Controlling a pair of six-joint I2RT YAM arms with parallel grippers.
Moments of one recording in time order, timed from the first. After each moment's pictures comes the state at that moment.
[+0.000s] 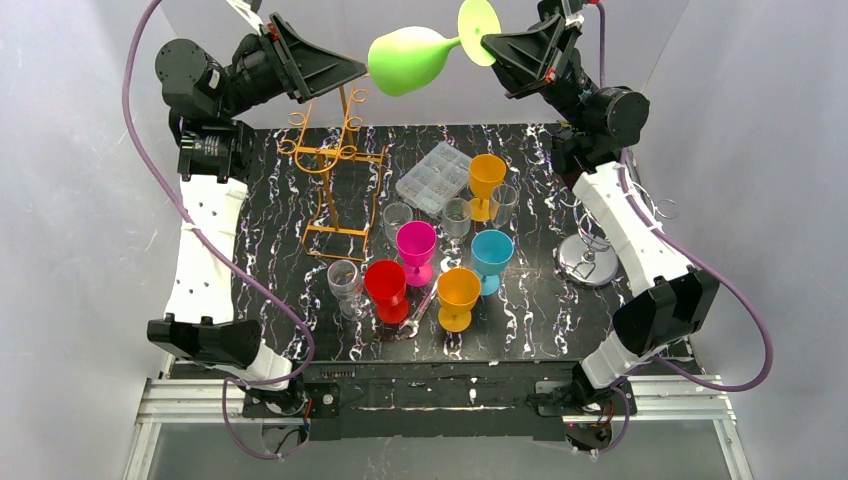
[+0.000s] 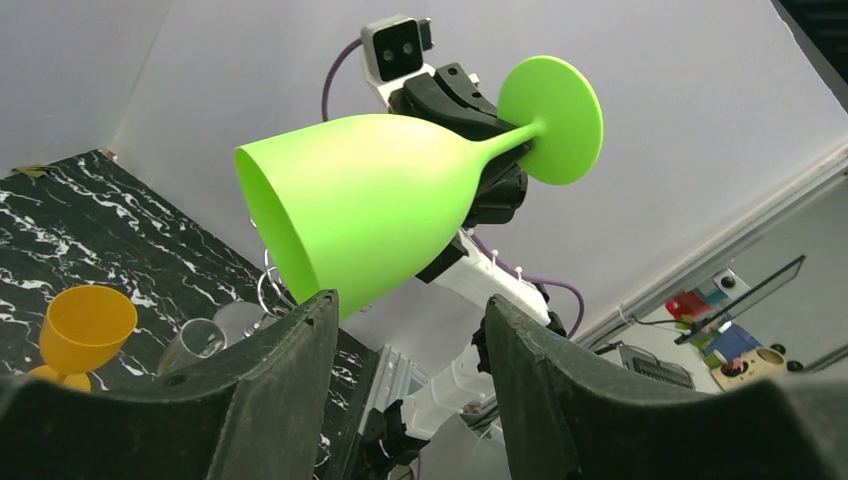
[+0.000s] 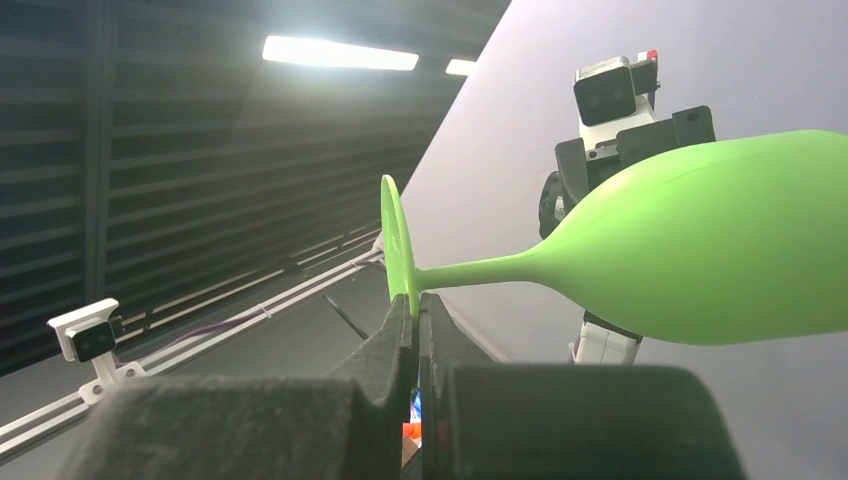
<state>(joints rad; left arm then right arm) -0.09 1.52 1.98 0.02 1.05 -1.14 0.39 1.59 1.72 0.92 -0.68 2.04</state>
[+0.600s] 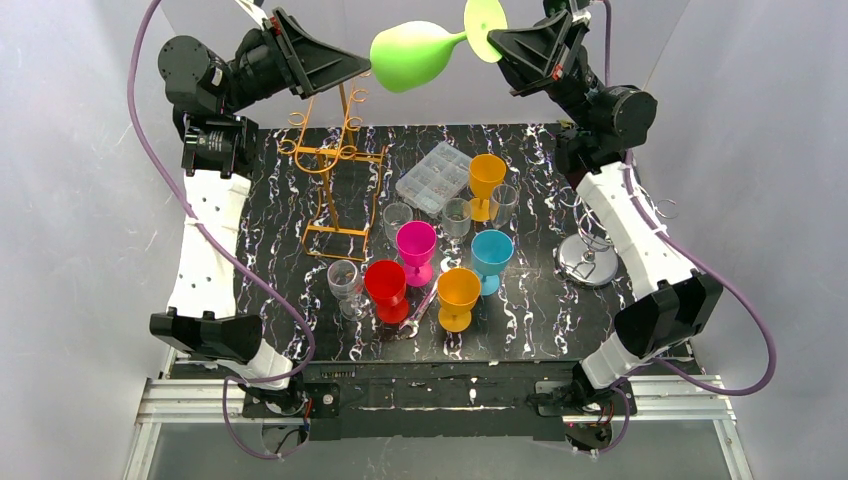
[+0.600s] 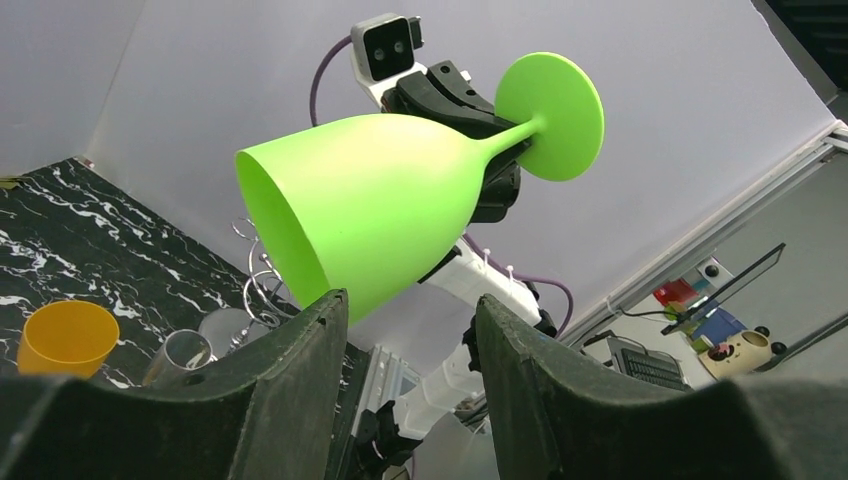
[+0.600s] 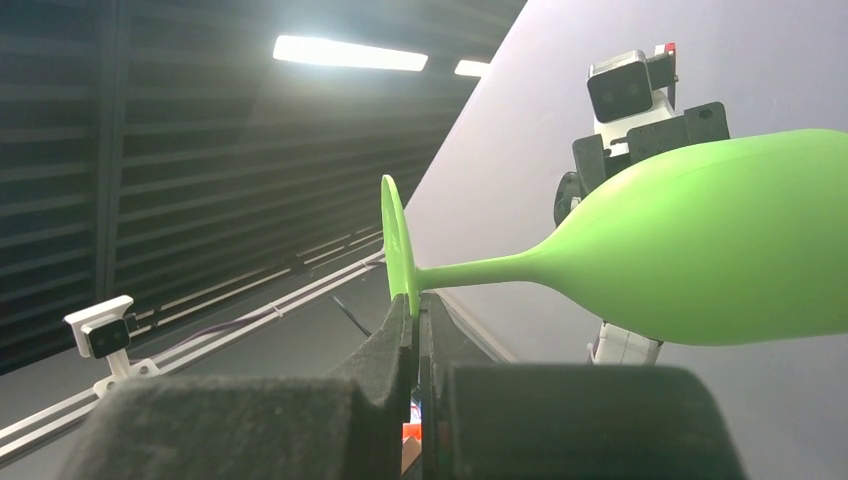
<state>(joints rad) -0.12 1.55 2.03 0.08 1.07 -1.18 0.39 1.59 1.74 0.92 -0.67 2.07</state>
